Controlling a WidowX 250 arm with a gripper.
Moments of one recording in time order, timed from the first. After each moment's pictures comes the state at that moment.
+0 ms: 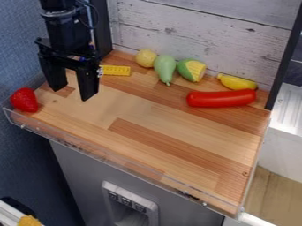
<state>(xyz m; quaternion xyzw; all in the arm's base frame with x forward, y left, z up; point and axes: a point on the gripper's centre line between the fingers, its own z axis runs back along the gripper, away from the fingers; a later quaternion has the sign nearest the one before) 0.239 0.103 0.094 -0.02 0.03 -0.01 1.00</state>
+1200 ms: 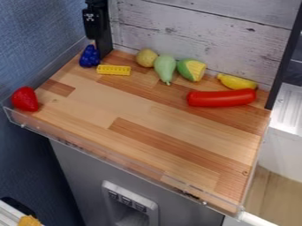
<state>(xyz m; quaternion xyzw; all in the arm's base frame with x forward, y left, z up) 0.380 0.160 0.097 -0.04 0.05 -0.55 0.84</state>
